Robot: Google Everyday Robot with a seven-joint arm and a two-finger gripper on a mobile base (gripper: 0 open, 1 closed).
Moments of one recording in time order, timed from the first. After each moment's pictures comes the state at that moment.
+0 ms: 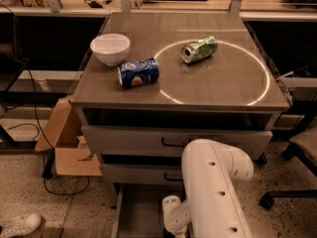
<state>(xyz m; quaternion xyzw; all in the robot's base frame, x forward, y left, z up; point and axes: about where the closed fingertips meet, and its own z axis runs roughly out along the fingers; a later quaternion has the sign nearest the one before) 0.433 -0.107 0.099 0.72 -0.68 0.08 0.05</state>
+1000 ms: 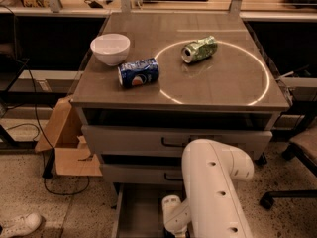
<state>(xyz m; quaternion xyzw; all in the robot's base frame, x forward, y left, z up) 0.432 -0.108 0.098 0.72 -0.69 0.08 0.05</state>
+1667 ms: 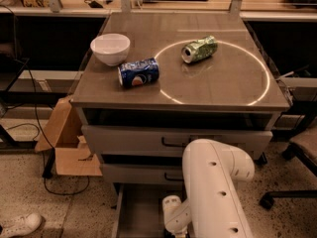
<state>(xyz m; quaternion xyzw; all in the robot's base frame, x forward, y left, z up) 0.432 -0.108 0.099 0.72 -0.69 0.08 0.05</state>
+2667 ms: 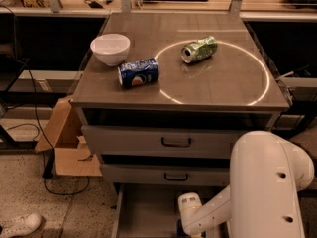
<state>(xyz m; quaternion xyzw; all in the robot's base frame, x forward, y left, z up) 0.424 -0.171 0.217 0.66 -0.74 0.13 0.01</state>
